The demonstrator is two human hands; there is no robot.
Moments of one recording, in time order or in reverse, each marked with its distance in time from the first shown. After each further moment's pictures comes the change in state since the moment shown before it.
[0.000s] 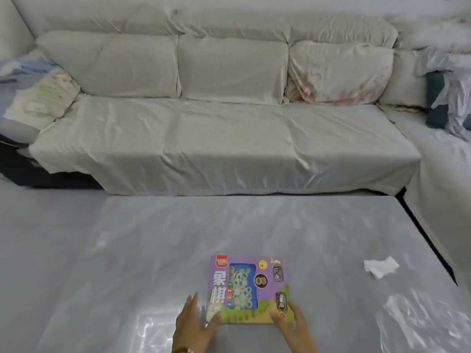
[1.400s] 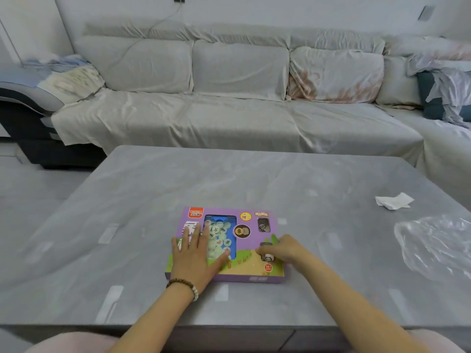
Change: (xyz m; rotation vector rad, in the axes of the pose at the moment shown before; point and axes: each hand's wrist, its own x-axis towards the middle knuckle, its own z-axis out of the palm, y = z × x) left_hand -0.004 -0.128 0.113 0.600 0.315 0.412; right_hand 0.019 0.067 0.055 -0.150 -0.263 -0.190
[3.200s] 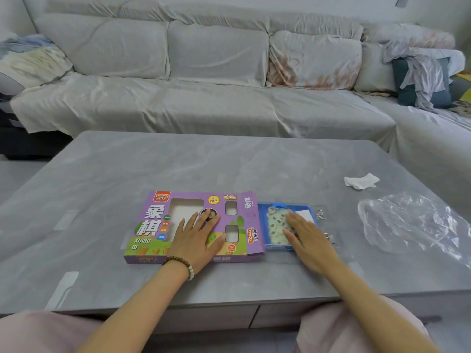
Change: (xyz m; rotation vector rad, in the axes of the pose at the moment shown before) left_hand 0.004 0.063 0.020 -0.052 0.006 0.269; right_hand -0.004 0.121 -0.085 -0.670 0.366 -0.463
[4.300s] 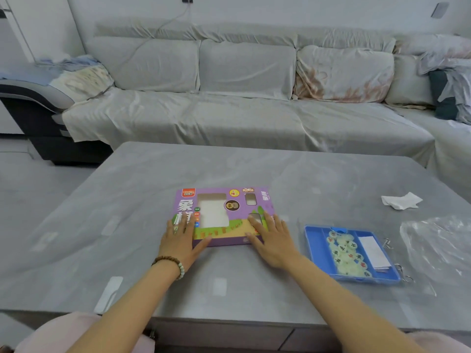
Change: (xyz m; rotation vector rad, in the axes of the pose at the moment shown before) left_hand -0.012 -0.088 -0.038 0.058 -0.046 -0.317; right_hand 0.066 -0.135 0.042 -0.054 -0.137 -0.129
